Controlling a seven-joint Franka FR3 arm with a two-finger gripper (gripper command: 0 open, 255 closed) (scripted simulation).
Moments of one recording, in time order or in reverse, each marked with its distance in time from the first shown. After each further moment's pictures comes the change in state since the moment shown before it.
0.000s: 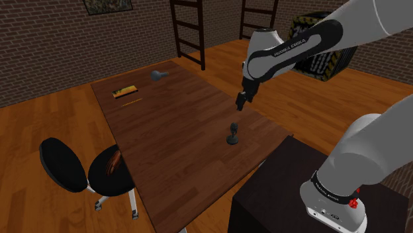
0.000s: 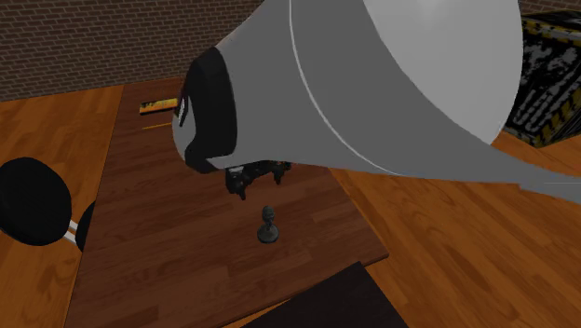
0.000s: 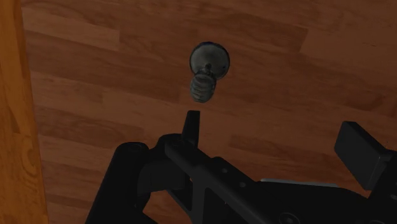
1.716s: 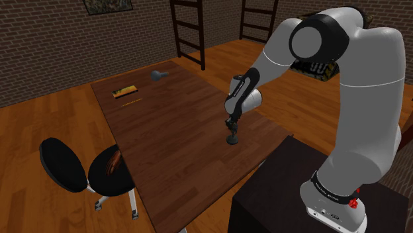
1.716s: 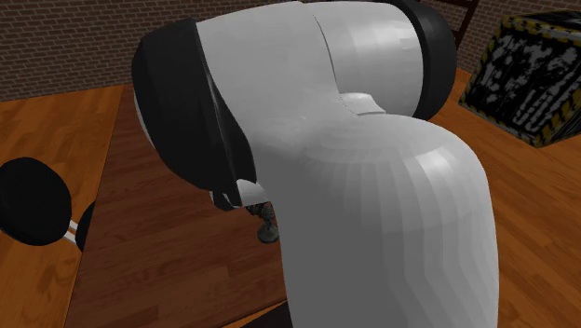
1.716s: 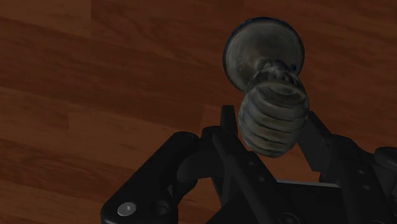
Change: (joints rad) arm -0.033 0.755 0.010 0.250 0.087 0.479 -0.095
